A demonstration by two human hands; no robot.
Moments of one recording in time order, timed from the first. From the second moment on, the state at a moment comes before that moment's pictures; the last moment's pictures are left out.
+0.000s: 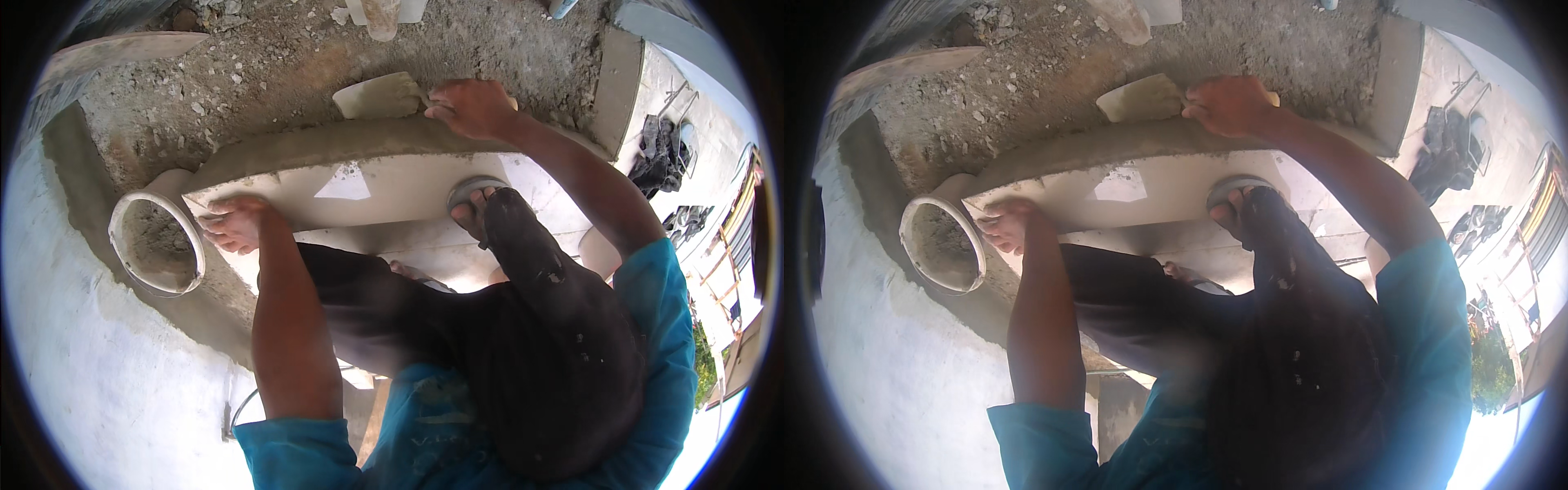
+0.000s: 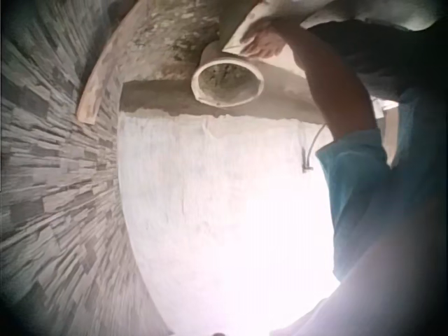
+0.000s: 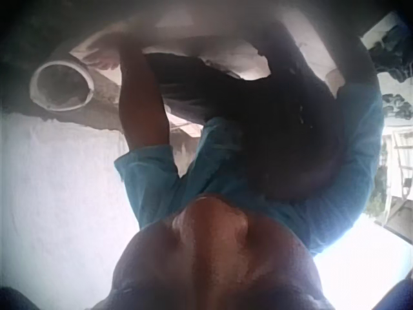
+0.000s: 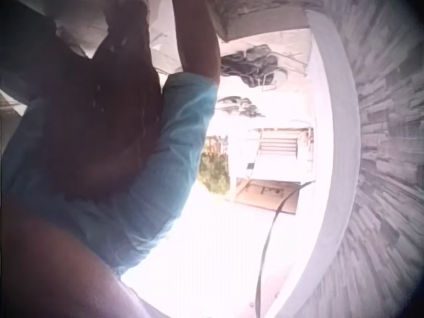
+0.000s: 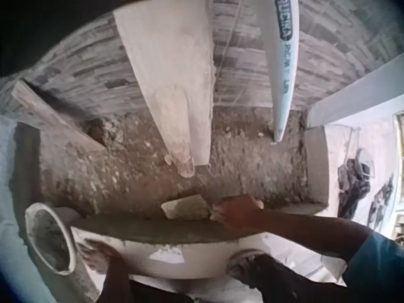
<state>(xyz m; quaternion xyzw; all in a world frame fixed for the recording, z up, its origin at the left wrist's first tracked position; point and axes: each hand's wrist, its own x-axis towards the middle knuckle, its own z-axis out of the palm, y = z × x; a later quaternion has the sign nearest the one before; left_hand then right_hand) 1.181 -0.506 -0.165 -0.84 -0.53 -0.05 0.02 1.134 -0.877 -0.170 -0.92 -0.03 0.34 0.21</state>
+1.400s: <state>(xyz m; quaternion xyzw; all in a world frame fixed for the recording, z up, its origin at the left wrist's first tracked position) 1.189 -0.503 -0.158 -0.84 -0.53 -0.10 0.03 1.093 -0.976 -0.153 -0.91 -0.01 0.36 0.20</state>
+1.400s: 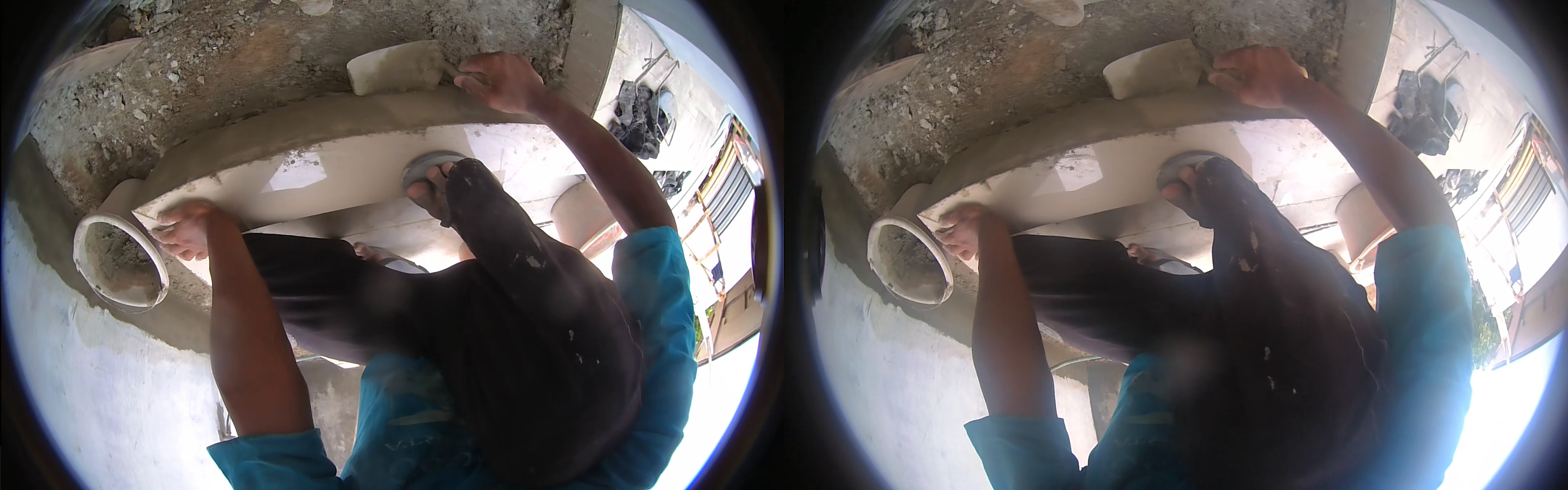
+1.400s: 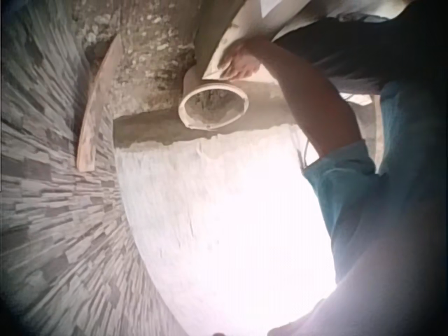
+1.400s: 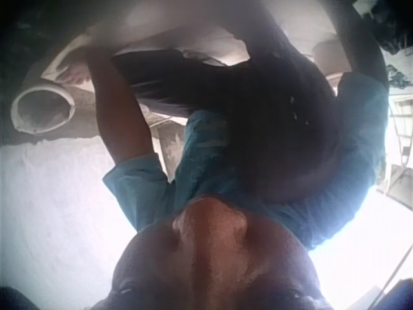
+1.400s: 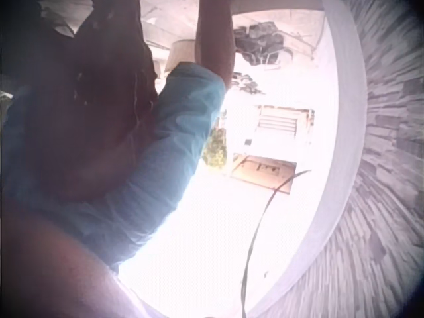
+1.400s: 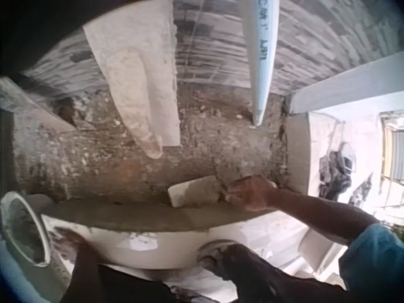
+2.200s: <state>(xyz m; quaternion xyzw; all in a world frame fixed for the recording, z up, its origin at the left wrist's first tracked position) 1.186 -0.509 -0.169 -0.84 -0.54 -0.08 0.01 1.096 -1.029 -0.144 -0.89 0.04 0.42 0.18</state>
